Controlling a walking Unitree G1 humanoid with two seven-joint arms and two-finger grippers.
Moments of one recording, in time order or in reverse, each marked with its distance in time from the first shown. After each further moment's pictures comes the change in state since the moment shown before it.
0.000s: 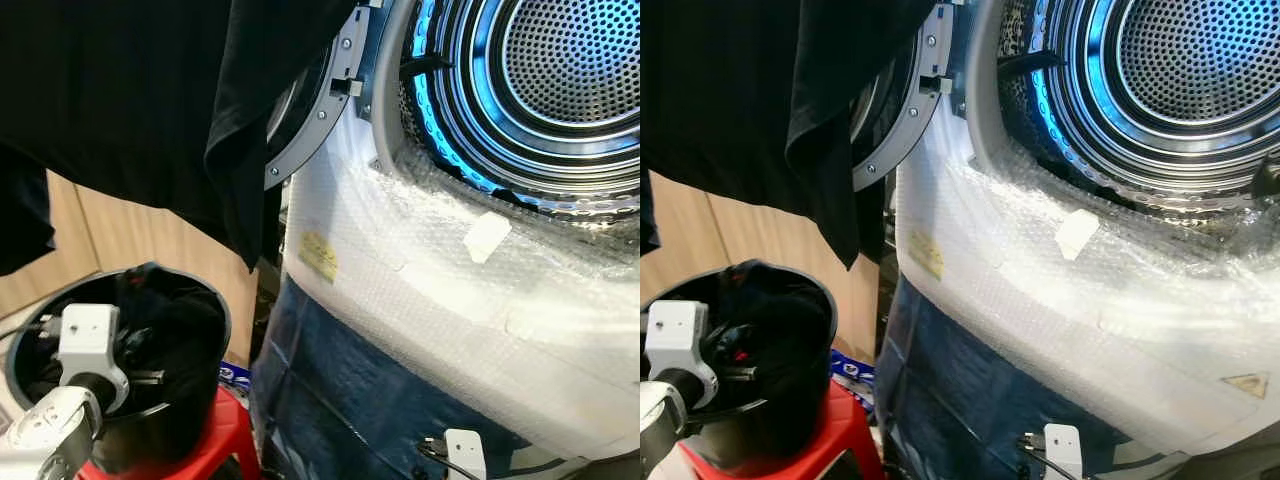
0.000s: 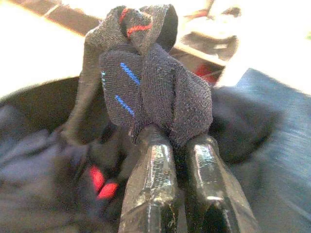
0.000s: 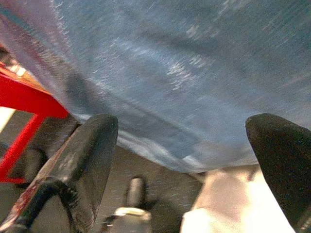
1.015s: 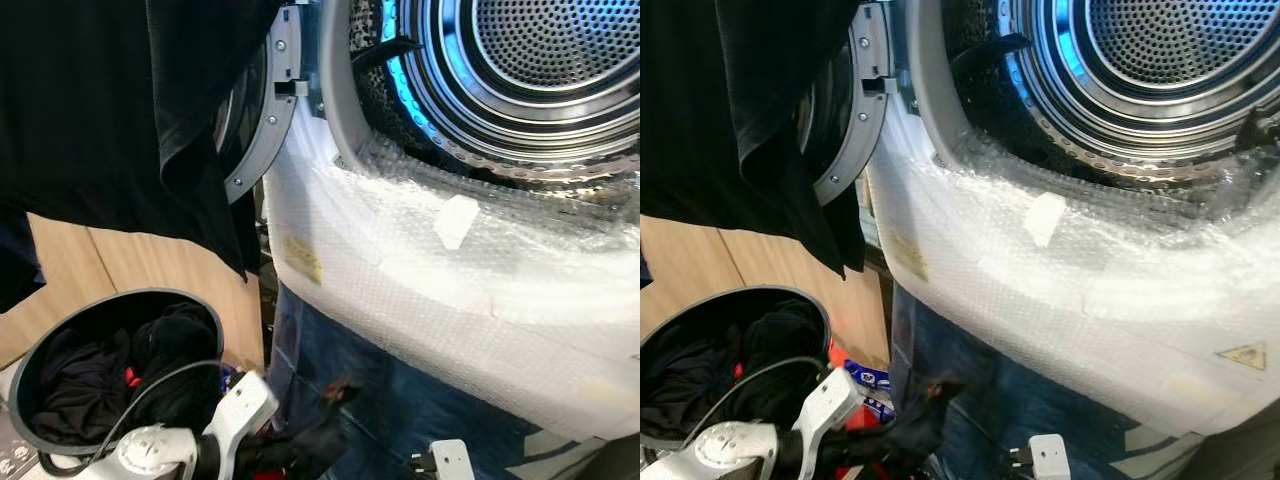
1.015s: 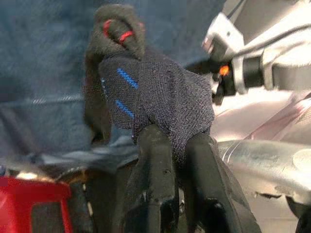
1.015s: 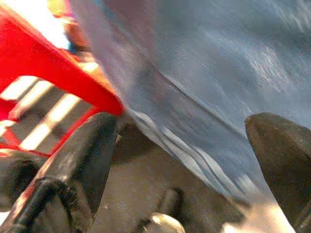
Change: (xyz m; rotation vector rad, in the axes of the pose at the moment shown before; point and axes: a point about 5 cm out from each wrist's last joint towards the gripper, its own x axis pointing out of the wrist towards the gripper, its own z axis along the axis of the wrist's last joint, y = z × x) left arm -0.018 -0.116 -0.056 0.079 0.358 -0.950; right arm -0.007 0.003 0.000 -0.175 -0.107 0.328
